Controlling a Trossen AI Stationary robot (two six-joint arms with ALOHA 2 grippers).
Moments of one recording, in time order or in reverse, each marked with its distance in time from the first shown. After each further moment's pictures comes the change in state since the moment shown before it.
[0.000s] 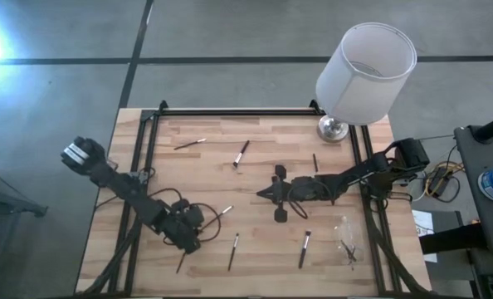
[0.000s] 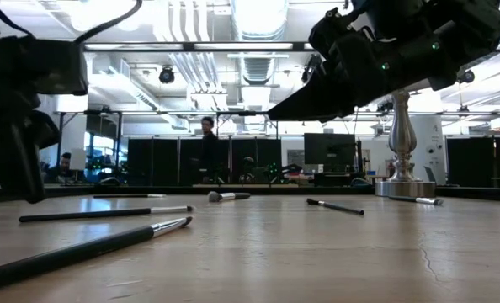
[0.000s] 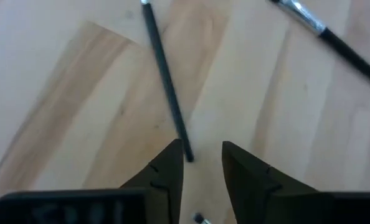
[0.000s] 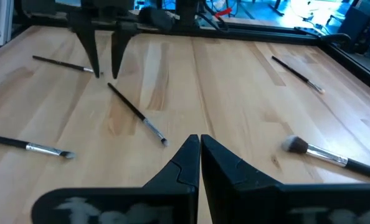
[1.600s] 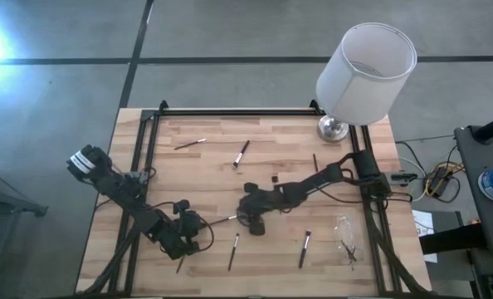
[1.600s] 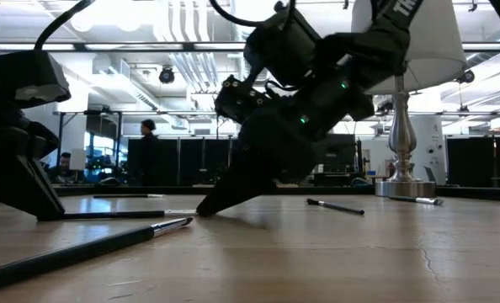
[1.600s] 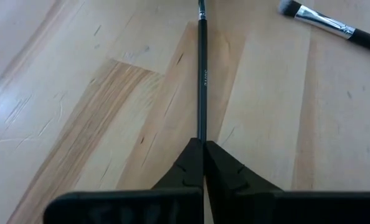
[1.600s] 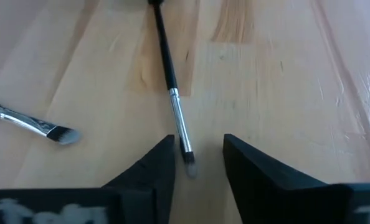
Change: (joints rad) left arm -0.114 0.241 -0.089 0.184 -0.295 0.039; right arm -0.014 0.469 0.499 -0.399 -0.228 0.062
